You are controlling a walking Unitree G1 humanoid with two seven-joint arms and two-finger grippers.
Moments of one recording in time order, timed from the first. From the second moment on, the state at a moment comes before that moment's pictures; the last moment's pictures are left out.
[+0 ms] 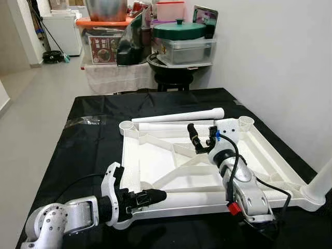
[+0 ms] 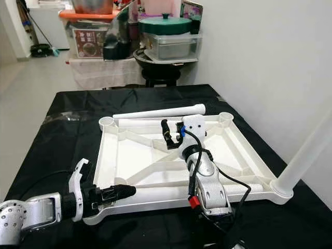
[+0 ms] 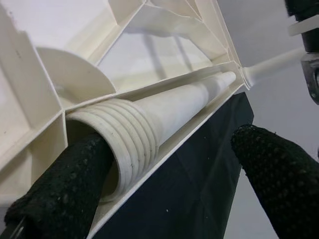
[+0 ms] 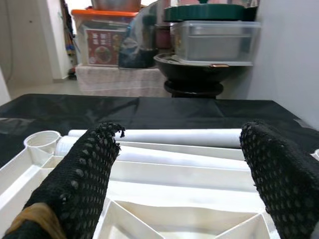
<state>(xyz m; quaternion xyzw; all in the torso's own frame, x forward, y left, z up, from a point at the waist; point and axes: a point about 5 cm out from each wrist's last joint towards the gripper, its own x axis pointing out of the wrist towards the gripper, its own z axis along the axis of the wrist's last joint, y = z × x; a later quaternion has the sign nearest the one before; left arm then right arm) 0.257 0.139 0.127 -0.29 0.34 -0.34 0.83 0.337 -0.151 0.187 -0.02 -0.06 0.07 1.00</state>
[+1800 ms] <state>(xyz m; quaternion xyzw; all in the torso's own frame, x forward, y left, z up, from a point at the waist) 0.244 0.158 0.143 -0.36 0.20 -0.41 0.81 0.346 -0.173 0.210 0.00 -0.09 0.02 1.00</state>
